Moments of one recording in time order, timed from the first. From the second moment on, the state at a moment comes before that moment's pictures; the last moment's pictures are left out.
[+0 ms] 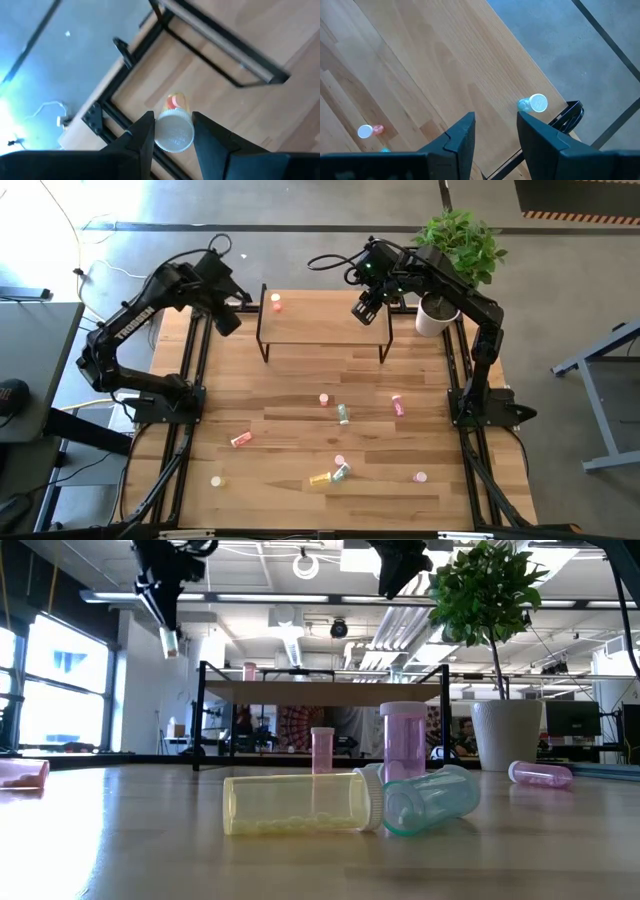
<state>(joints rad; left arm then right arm) 0.92 1.27 1.46 -1.35 -0.19 0.18 -0.42 1.87 2.36 -1.54 0.20 0.14</state>
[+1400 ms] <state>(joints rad) 0.73 1.87 2.23 -1.40 -0.13 0.22 -0.42 1.87 2.35 -1.55 0.24 0.18</state>
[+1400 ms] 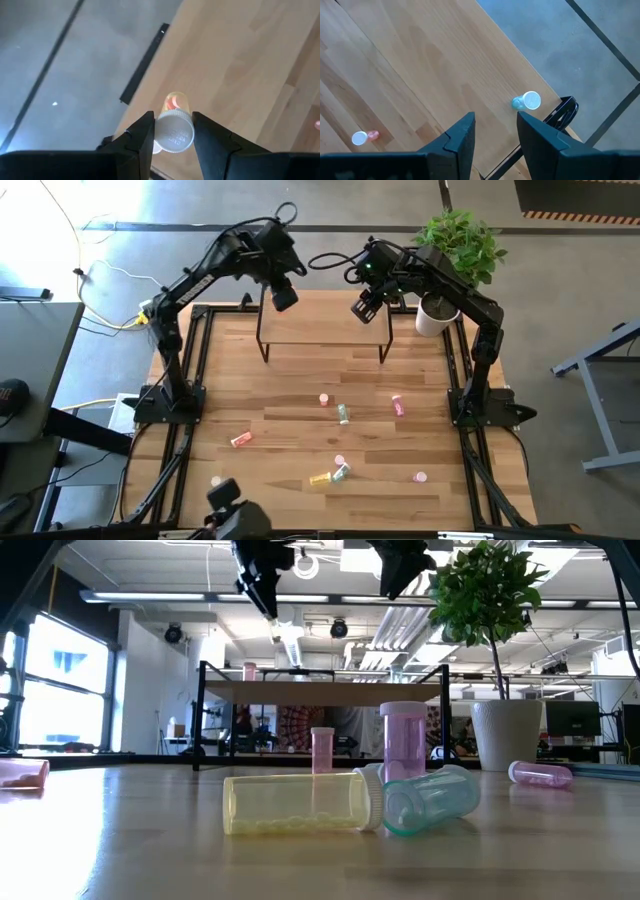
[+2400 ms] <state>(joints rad) 0.71 2.07 2.23 -1.36 -0.12 0.27 -0.42 1.87 2.35 -1.55 0.24 0.18</state>
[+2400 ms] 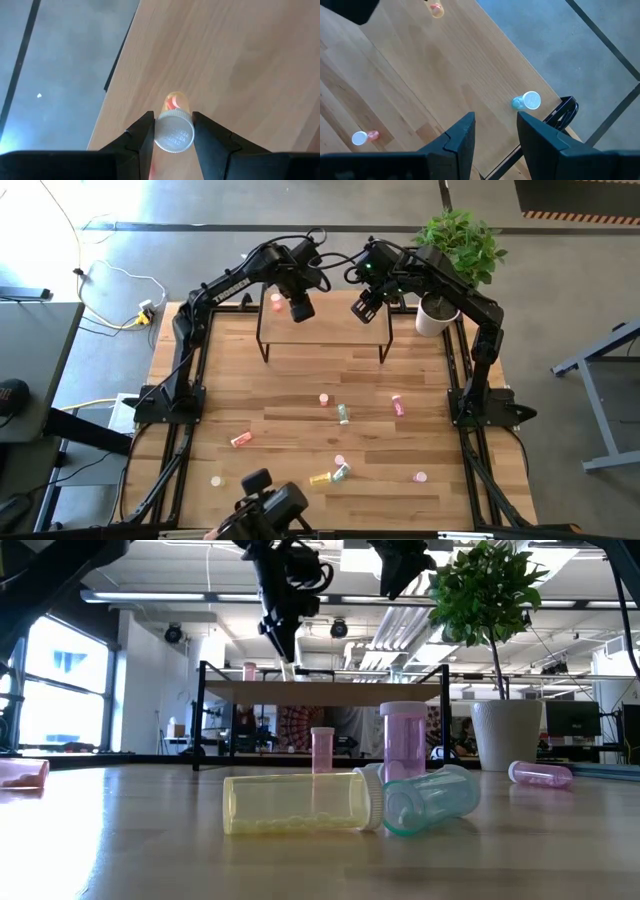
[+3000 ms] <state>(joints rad) 0.71 2.09 2.22 -1.36 -0.11 0.28 -0.42 1.87 2.35 -1.55 0.24 0.18</state>
